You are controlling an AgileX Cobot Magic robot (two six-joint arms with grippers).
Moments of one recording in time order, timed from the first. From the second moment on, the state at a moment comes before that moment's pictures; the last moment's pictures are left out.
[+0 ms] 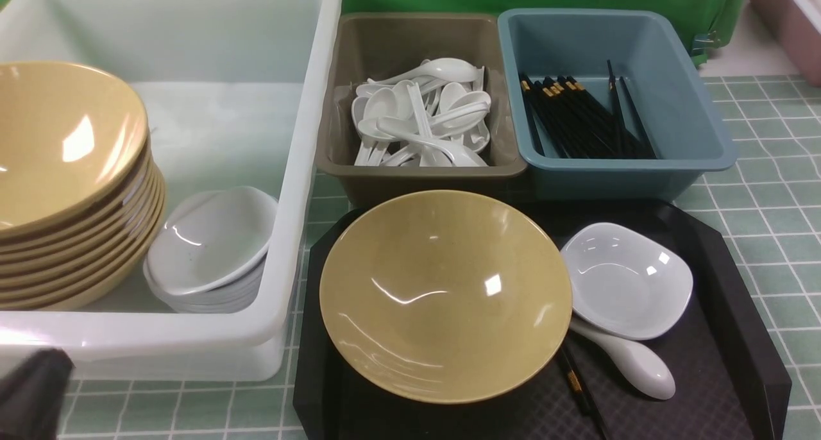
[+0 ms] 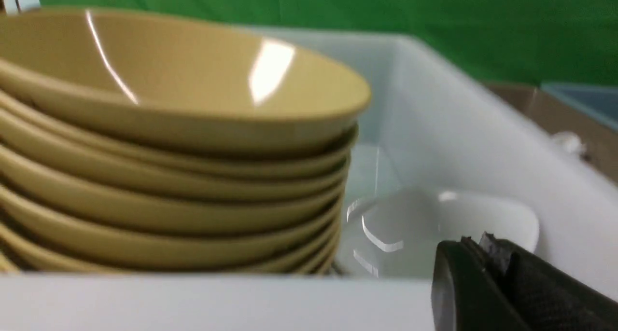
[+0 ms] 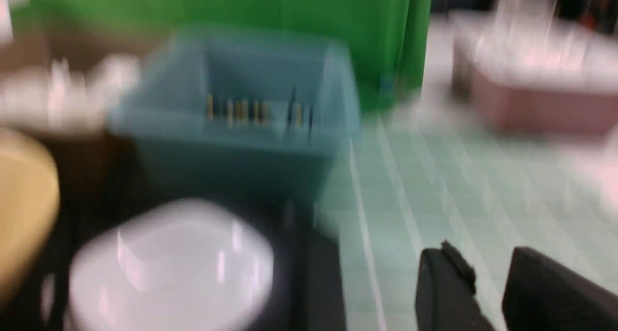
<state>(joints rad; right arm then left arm) -0.03 -0.01 0.03 -0.05 0.01 0.00 -0.06 -0.02 0.03 -0.12 0.01 0.06</state>
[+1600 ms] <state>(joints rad) 0.12 0.47 -0.49 0.21 0.82 -0.28 -0.31 0.73 -0.72 -0.59 0.64 0.26</state>
